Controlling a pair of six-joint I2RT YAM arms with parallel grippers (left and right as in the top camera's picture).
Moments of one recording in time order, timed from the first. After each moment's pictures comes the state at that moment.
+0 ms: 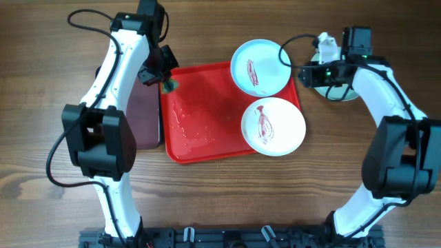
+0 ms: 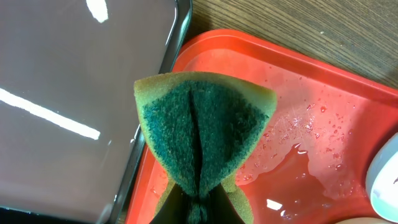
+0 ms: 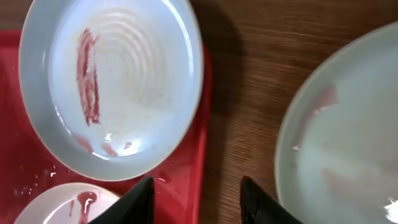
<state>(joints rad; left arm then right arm) -0.16 2.12 1.89 -1.24 0.04 -0.62 -0.06 1.91 1.34 -0.57 -0.39 -0.18</state>
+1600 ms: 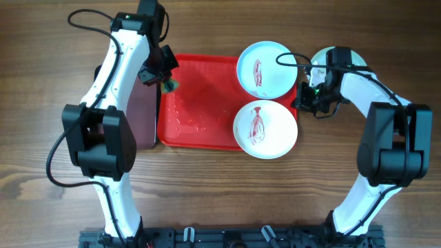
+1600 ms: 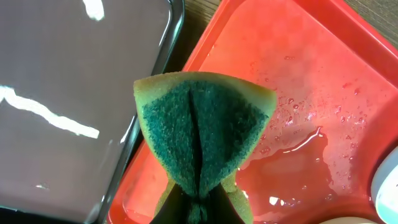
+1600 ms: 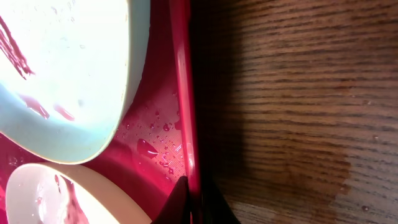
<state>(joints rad) -0.17 2.12 1.89 -1.24 0.04 -0.62 -0.06 2.01 1.24 -0.68 -0.43 0.13</state>
